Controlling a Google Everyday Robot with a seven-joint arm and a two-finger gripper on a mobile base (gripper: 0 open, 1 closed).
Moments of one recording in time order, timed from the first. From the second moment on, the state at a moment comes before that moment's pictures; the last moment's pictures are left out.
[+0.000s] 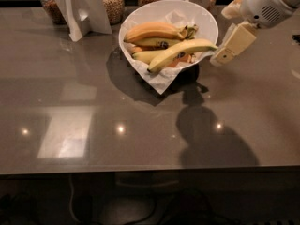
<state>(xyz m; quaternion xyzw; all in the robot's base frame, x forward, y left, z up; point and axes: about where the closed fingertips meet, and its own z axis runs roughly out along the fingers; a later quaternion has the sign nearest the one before) 0.573 -0.184 0.990 -0.57 0.76 0.04 0.32</state>
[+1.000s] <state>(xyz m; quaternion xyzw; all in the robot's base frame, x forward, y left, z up) 0.629 -0.158 0.974 -0.57 0.74 0.05 0.36</state>
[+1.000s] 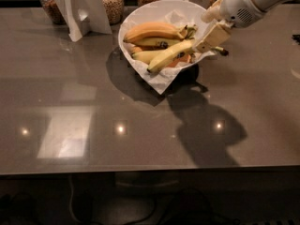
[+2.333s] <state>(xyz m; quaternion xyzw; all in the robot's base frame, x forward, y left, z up) 0.644 -0.132 0.947 -0.59 0.72 0.07 0.35</state>
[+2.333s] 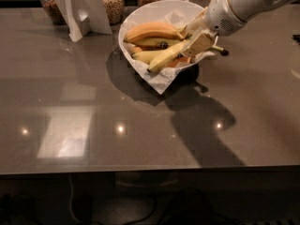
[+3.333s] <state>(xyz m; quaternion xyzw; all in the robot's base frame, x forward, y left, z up) 0.652 -0.112 0.924 -0.61 0.72 0.09 0.33</state>
